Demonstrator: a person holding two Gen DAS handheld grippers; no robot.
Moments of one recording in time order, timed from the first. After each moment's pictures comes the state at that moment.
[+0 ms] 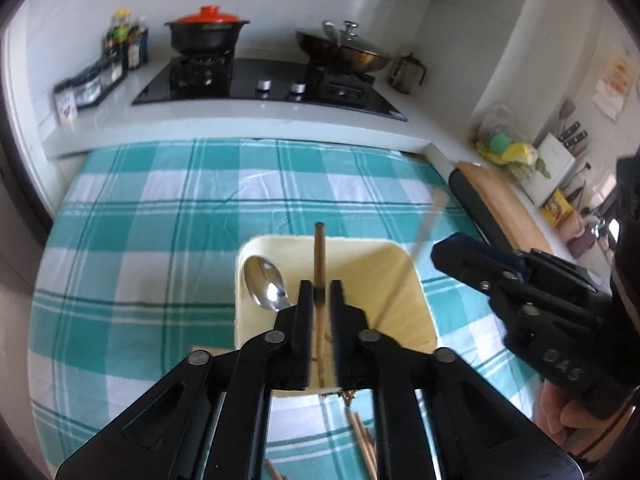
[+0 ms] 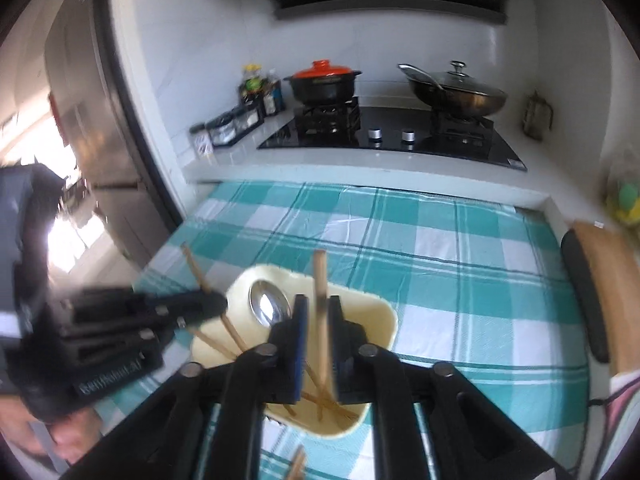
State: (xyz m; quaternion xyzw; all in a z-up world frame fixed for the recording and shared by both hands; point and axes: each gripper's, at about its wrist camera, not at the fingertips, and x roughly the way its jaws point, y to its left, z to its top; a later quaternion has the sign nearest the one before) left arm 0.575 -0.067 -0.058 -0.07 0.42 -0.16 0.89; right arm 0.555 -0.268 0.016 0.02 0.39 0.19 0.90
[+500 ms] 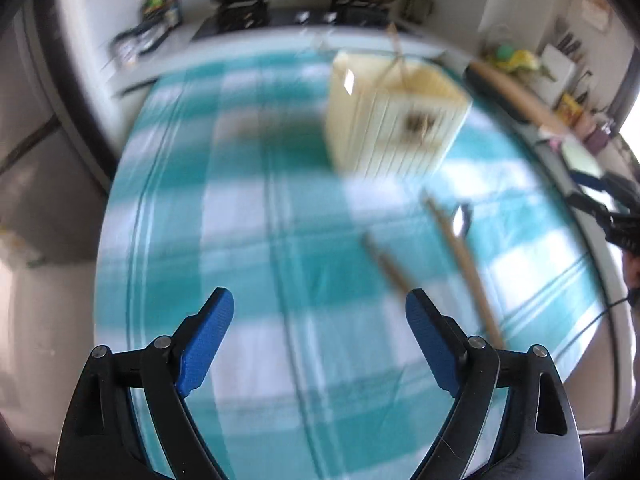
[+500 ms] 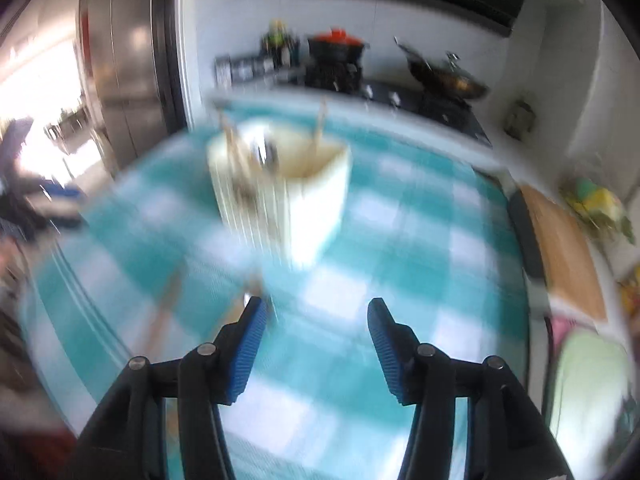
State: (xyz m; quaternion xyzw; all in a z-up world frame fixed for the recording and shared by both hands) left arm 0.368 0.034 -0.121 0.03 0.49 -0.11 0.86; right arm 0.366 -0.341 -0.033 -0.13 0.42 0.17 0.88
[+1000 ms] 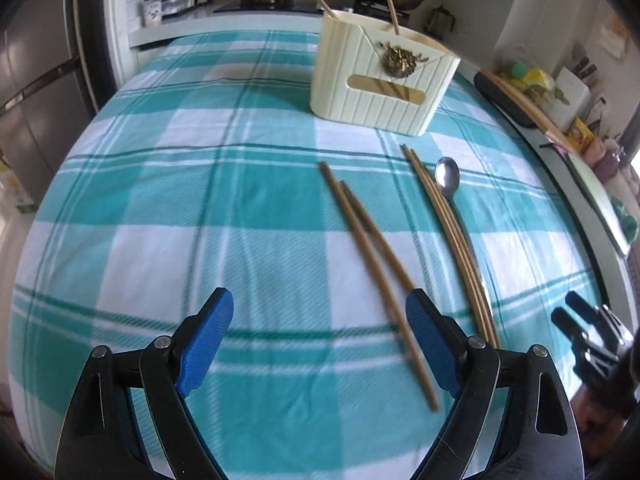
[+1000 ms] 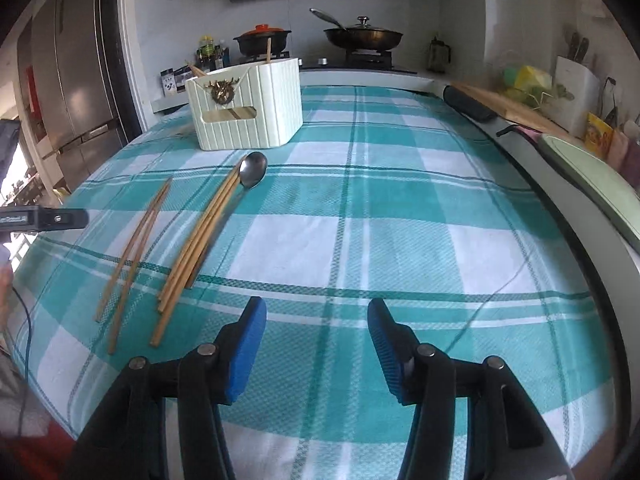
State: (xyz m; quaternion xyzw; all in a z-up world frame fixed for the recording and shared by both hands) left arm 0.329 -0.028 -0.190 -0.04 0.47 -0.08 0.88; right arm 0.234 -0.357 -0.133 0.00 0.41 0.07 0.91
